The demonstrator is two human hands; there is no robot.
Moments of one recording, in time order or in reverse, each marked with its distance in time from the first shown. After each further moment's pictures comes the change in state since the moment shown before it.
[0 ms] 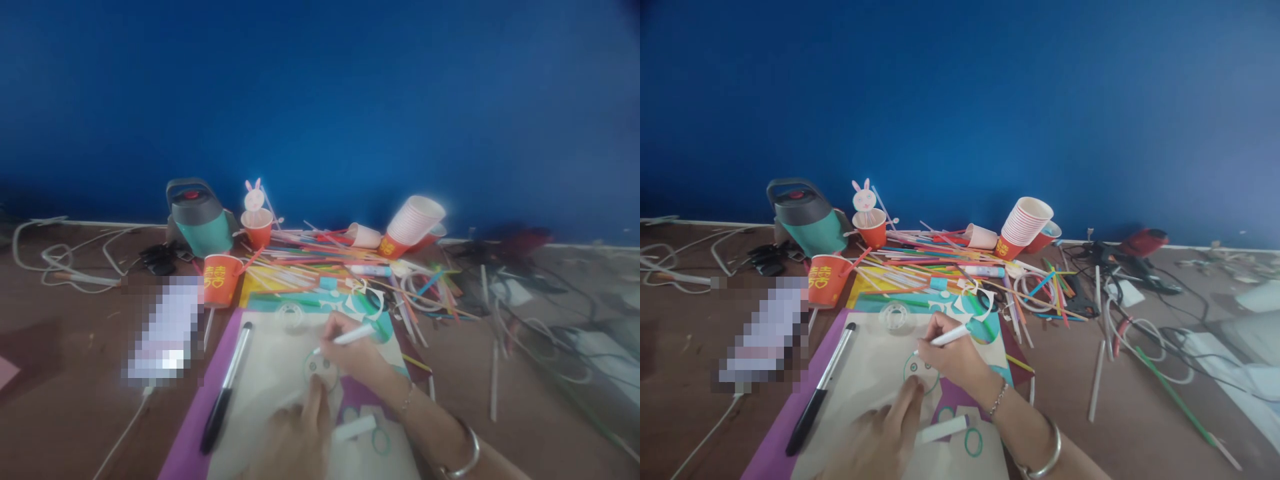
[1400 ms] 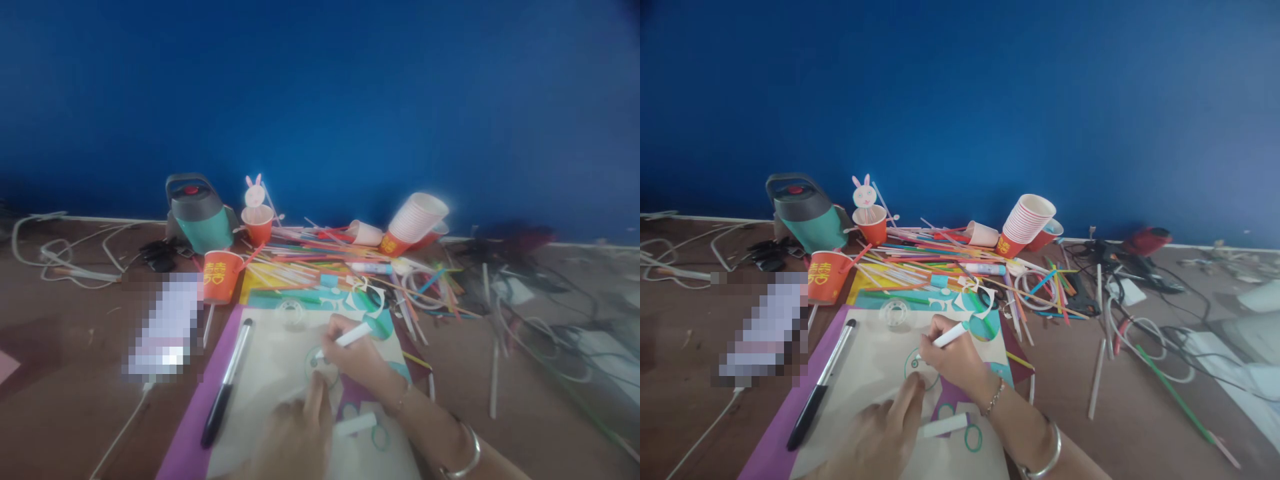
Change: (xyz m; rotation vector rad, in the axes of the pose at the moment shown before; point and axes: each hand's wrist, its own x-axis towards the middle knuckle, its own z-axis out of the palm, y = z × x) left_hand 0.001 0.004 0.001 0.028 -0.010 -0.029; right_hand -0.004 0.005 0.005 -0.097 0.036 -0.061
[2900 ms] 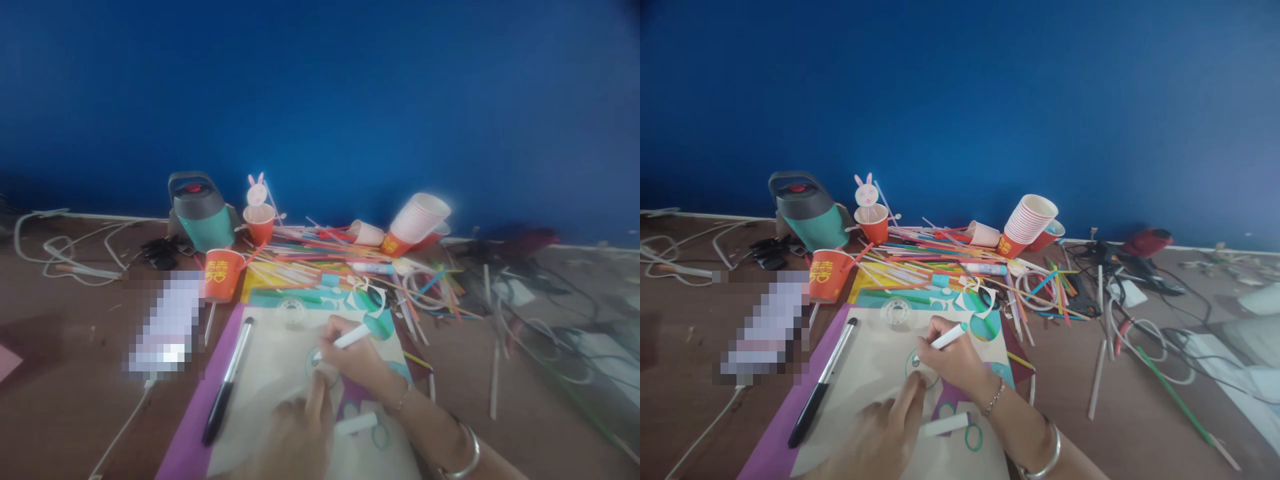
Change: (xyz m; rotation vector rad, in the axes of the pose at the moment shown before) left_hand 0.000 0.000 0.007 -0.015 0.014 0.034; right_hand 0.000 -0.001 0.000 -0.004 -0.051 -0.015
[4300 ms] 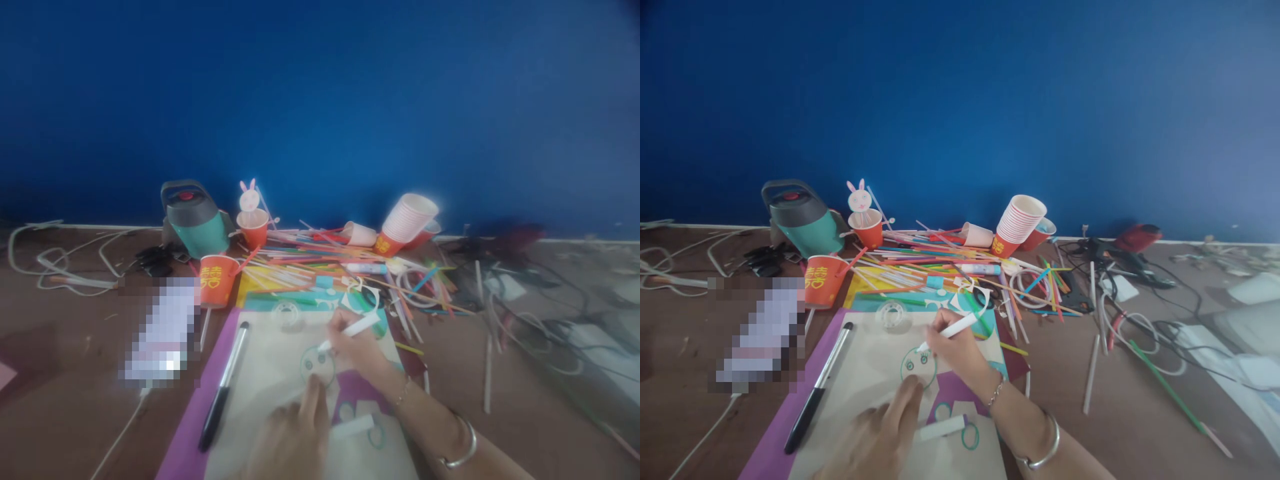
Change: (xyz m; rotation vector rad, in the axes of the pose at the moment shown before) left_hand 0.001 -0.002 -0.007 -0.023 0.014 0.020; right_hand 0.004 0.000 -0.008 0.289 0.096 0.134
